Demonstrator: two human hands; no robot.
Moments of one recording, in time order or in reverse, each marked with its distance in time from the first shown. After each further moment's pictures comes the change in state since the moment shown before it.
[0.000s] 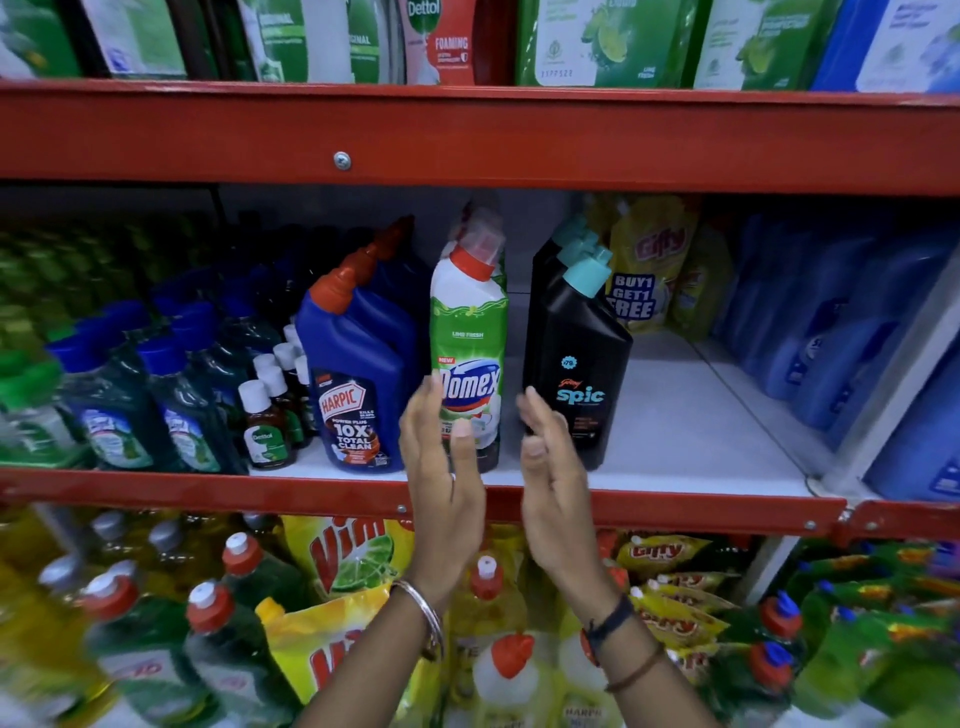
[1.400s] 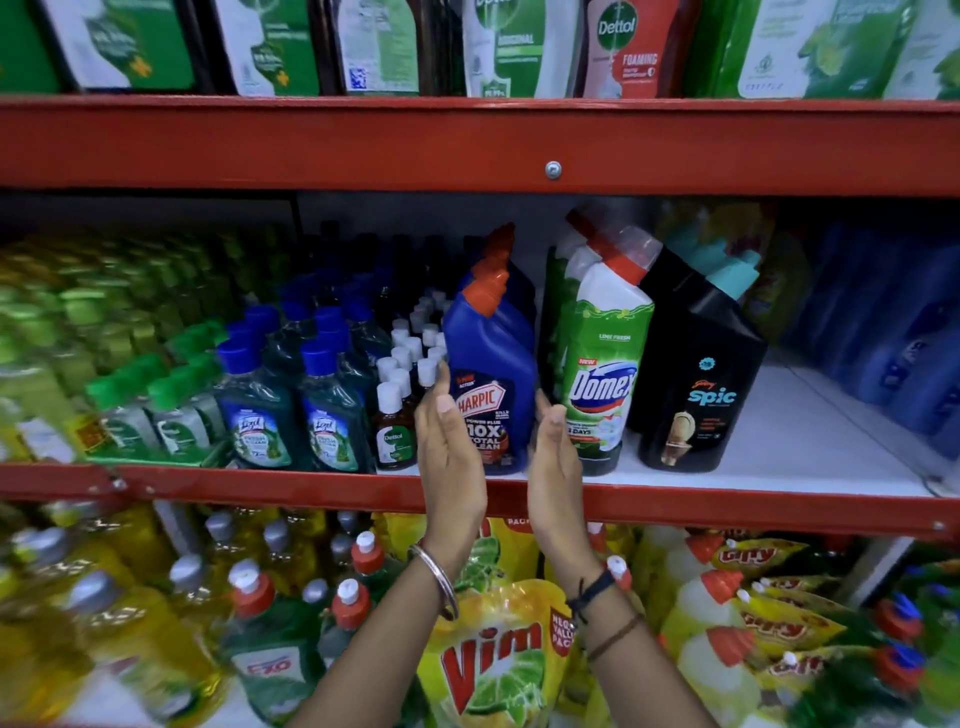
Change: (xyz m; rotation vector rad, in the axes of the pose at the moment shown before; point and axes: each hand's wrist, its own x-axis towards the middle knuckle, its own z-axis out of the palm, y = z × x) left_hand 0.053 -0.037 -0.105 -0.108 0.000 -0.241; right_hand 0.016 -0.006 0.140 0.163 0.161 0.259
